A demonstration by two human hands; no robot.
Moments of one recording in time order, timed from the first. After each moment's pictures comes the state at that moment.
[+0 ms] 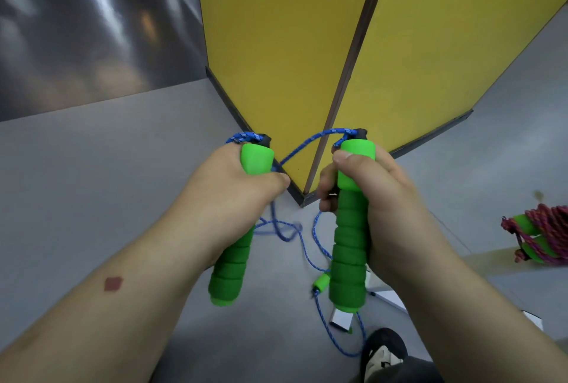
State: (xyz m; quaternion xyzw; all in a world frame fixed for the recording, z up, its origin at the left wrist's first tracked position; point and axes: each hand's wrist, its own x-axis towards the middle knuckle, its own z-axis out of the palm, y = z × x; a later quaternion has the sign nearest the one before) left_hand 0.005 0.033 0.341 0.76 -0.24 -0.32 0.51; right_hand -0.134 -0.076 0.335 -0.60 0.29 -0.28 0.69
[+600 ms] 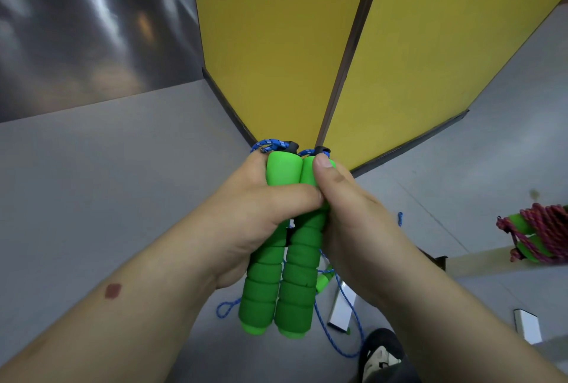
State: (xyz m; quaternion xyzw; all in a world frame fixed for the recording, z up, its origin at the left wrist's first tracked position) left_hand -0.018 0.030 0.345 0.55 -0.25 -0.52 0.61; right_hand -0.128 -0.065 0.314 -0.60 0.27 -0.16 0.74
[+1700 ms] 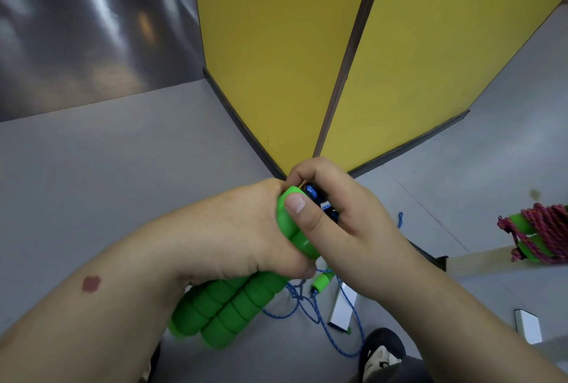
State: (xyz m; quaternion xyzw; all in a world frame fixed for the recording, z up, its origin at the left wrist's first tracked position) left_hand 0.002 0.039 0.350 0.63 -0.49 -0.51 0.32; right_hand -0.138 -0.061 0.331 -0.86 0.16 -0.19 0.46
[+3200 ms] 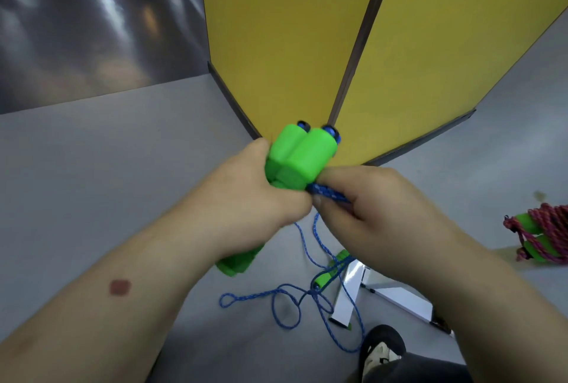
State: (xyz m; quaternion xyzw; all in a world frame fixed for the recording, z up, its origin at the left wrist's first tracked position) left_hand -0.002 0.037 0.351 0.82 -0.34 -0.30 0.35; right_hand -0.146 -0.083 0.343 -0.96 0.17 -0.09 0.19
